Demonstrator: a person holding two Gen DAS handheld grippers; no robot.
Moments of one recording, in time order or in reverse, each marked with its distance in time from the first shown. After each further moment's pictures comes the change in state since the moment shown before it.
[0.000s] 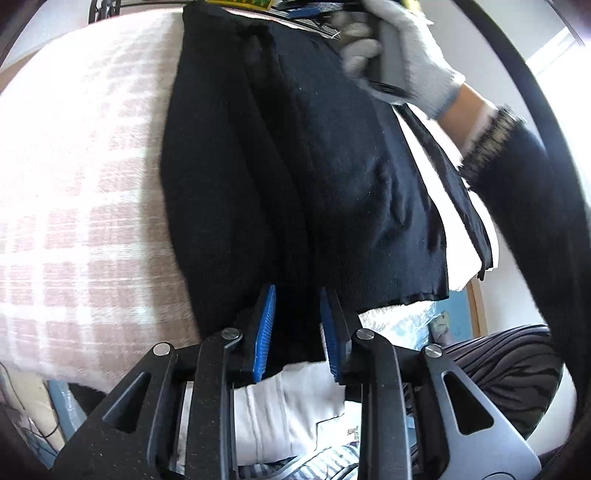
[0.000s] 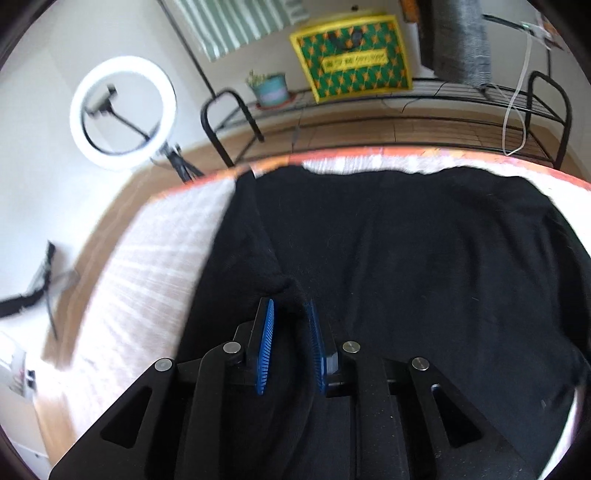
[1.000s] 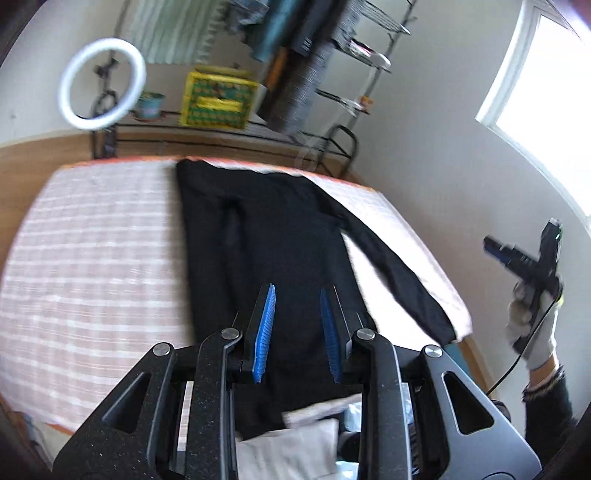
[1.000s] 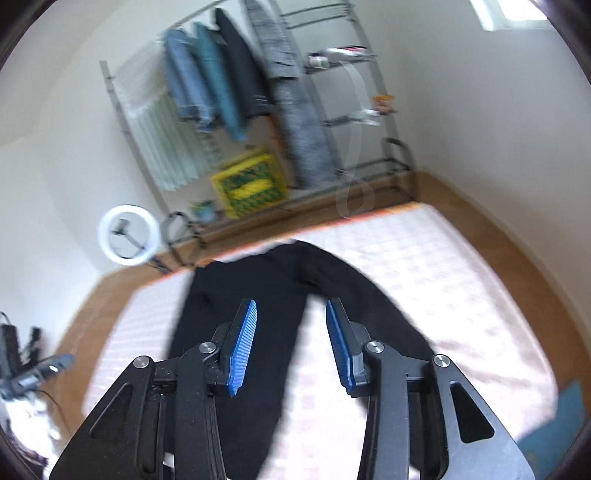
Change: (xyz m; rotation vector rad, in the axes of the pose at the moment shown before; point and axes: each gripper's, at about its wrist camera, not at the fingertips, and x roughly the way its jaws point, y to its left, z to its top) left arm -0.153 -0.056 0.062 0.122 -0.362 -0.021; right arm -0.398 -0.092 -0.177 0.182 -0.399 -0.253
